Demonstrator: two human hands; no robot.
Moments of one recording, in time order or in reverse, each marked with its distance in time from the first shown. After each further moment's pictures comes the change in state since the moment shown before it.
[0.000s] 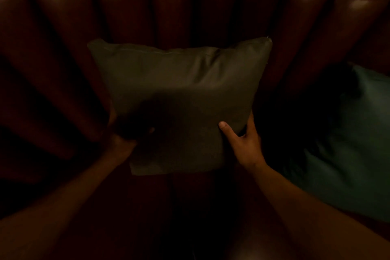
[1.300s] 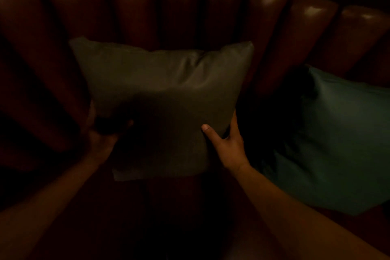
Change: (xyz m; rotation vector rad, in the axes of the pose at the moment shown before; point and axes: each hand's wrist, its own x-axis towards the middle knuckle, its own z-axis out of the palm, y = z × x) left_hand 0.014 0.004 0.039 -0.083 0.004 0.047; right_hand 0.007 0.004 -0.035 0.002 -0.011 0.008
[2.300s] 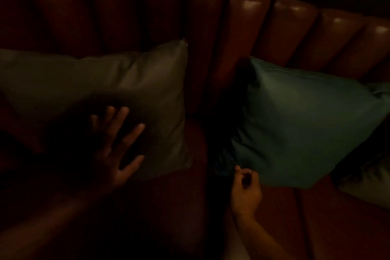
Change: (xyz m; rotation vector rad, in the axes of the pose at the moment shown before) left_hand -0.048 0.006 0.089 0.862 -0.255 1.018; right_hand -0.105 0.095 -0.110 -0.171 0.744 0.257
